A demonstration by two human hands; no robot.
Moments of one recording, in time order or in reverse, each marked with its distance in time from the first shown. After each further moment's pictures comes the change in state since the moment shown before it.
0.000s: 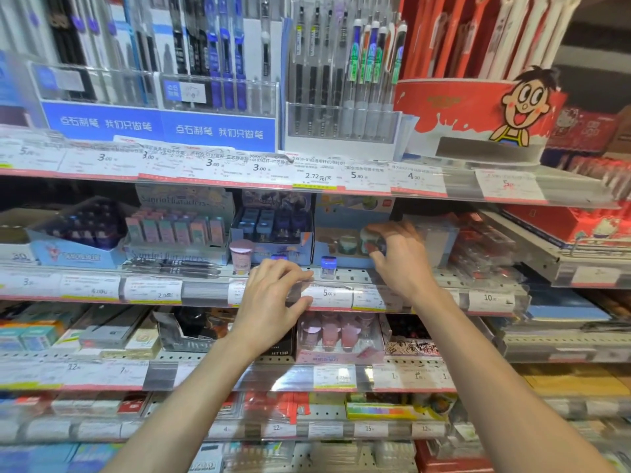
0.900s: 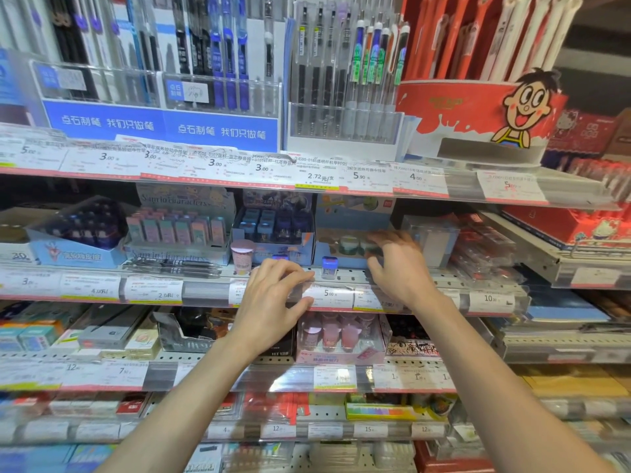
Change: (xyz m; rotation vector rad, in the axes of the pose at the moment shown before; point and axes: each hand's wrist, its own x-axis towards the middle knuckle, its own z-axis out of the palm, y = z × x) left_hand -0.001 -0.002 -0.001 -0.014 -0.002 0.031; right_hand -0.006 0.002 0.004 -0.088 -0.116 -0.026
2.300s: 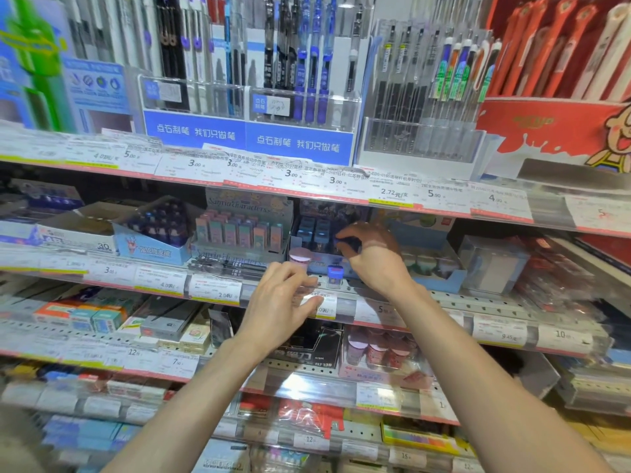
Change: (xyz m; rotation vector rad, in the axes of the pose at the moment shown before) left_hand -0.016 -0.049 -0.040 -0.006 0.108 -0.120; right_hand 0.056 -0.106 0.043 0.273 0.026 -0.211
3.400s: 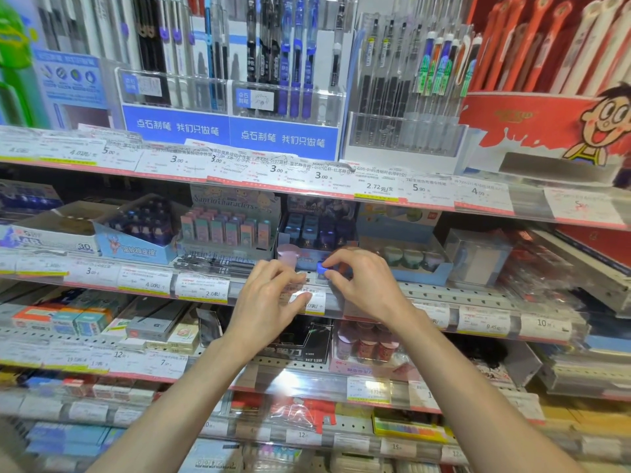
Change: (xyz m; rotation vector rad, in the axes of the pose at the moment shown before) left_hand -0.004 -0.004 0.004 0.000 0.041 0.046; right_hand -0.048 -0.011 -0.006 -0.032 -0.098 -0.076
